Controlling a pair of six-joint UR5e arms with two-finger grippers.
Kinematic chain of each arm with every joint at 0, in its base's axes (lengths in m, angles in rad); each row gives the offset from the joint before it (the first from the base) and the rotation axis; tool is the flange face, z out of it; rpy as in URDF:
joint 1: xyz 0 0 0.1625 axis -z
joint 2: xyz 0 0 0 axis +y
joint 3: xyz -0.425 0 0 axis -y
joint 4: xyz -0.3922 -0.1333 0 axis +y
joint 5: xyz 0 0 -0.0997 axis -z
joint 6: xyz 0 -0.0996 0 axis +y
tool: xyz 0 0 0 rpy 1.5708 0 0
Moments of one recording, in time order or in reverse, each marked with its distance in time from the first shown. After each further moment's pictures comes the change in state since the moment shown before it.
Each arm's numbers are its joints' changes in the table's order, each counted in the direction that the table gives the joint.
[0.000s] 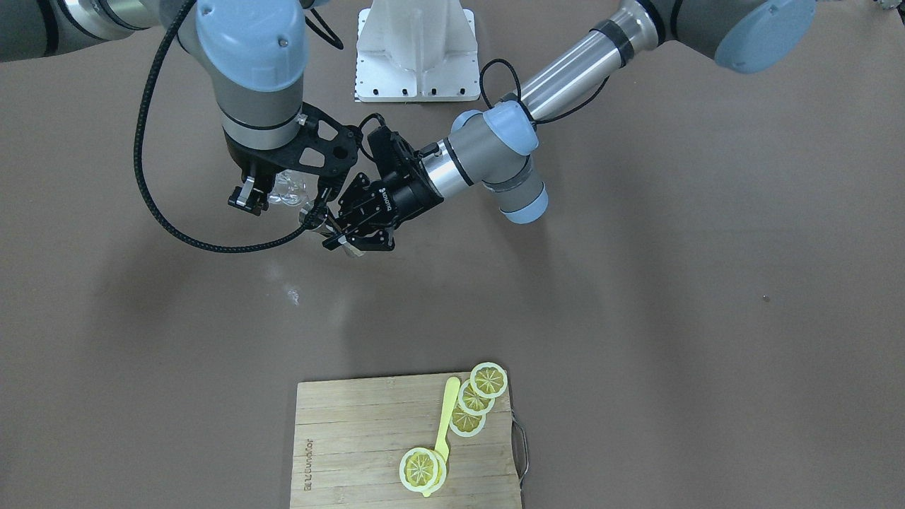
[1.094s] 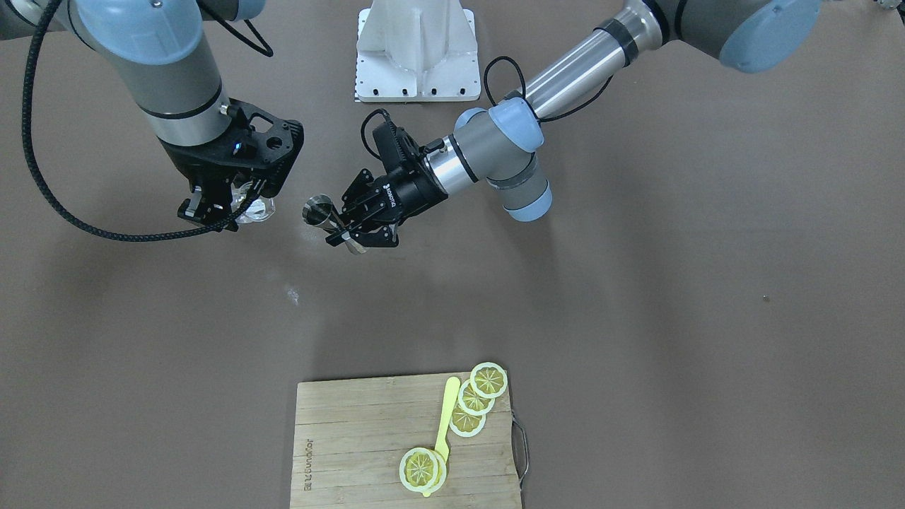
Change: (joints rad) left arm 0.002 -0.038 -0.050 0.000 0.000 0.000; right arm -0.069 0.200 0.127 -0.300 0.026 -0.037
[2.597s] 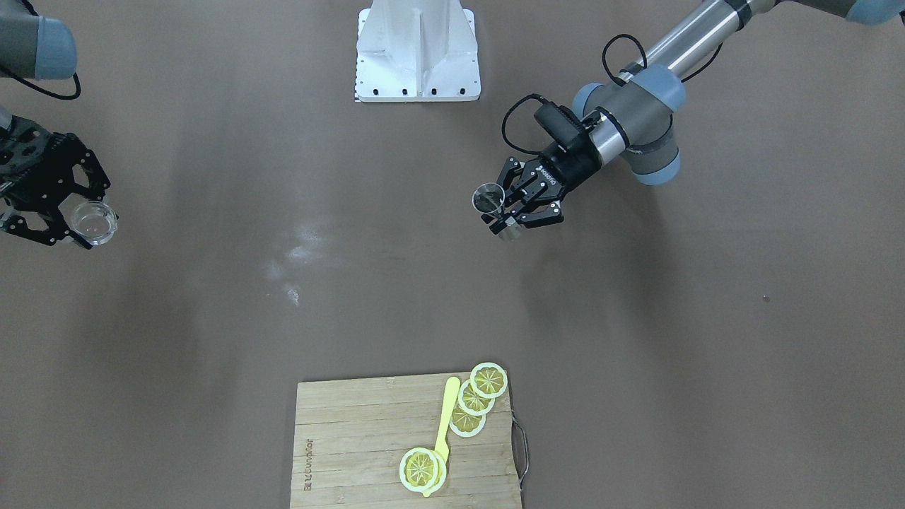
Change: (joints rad) left arm 0.024 -0.534 -0.435 0.032 0.193 0.027; right arm -0.190 0.640 -0.024 -0.957 0.164 -0.209
